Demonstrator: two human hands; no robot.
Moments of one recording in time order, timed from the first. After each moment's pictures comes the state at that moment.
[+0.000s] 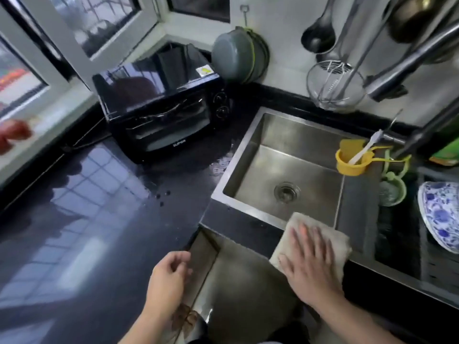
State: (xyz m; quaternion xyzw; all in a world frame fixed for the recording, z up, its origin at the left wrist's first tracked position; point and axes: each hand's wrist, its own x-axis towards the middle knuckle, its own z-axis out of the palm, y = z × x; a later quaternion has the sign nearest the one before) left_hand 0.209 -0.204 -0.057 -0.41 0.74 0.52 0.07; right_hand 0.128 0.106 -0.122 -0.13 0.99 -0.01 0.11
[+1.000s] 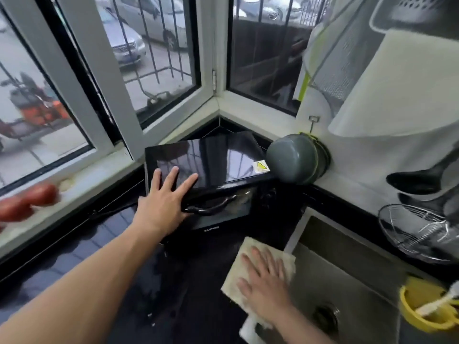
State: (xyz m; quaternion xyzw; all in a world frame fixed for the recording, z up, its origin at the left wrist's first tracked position) left_hand -0.128 -0.435 0.040 -0.17 0.99 0.01 0.02; right_hand -0.127 -0.137 -0.120 -0.27 0.95 -0.01 0.15
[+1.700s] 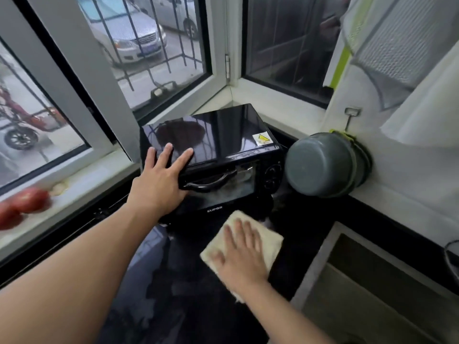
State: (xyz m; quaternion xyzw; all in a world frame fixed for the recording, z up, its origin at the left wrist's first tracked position) left_hand -0.214 -0.480 0.028 -0.22 0.98 0.03 -0.02; right_hand -0.218 -0.254 -0.125 -0.30 0.94 -0.08 0.13
